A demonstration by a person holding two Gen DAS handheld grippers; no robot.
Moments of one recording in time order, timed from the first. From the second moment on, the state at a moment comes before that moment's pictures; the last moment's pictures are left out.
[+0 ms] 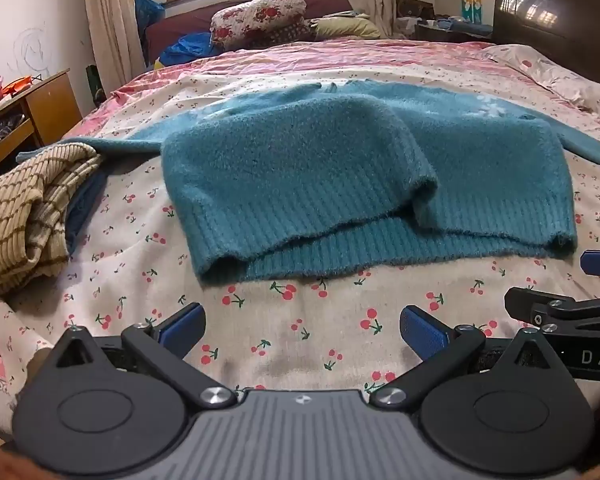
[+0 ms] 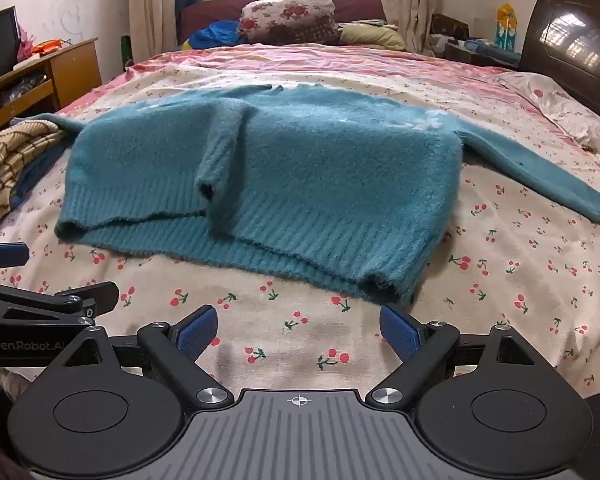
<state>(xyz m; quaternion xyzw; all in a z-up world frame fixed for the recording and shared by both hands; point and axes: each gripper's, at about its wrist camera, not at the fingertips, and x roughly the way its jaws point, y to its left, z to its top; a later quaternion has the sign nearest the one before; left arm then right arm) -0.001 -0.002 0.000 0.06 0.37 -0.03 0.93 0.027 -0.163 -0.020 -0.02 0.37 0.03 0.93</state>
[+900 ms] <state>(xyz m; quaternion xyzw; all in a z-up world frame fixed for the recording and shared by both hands) 0.000 0.005 -0.008 0.04 0.40 -0.02 0.92 0.027 -0.161 -0.024 -0.03 0.37 0.03 0.93</state>
